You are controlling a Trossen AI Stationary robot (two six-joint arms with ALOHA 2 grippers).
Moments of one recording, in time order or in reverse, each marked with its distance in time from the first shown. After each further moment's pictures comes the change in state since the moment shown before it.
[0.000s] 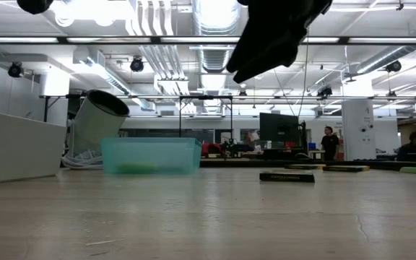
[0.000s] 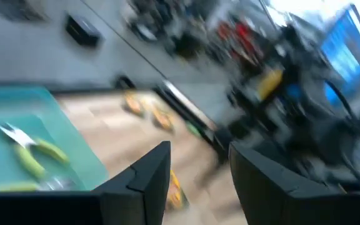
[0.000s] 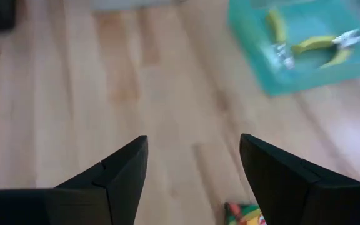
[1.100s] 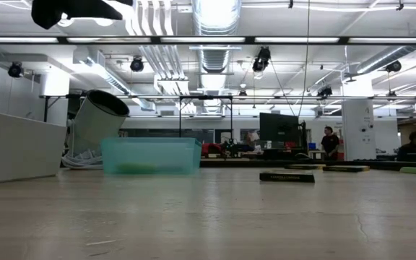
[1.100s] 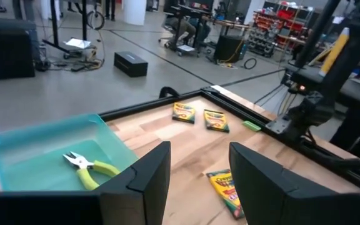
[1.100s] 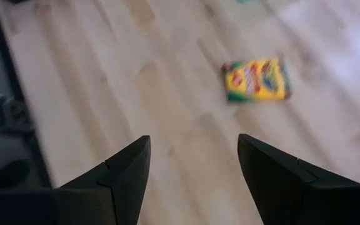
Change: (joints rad) left arm 0.092 0.217 0.000 -0.001 -0.070 0.111; right arm 0.524 -0.098 0.362 -0.945 0.180 0.852
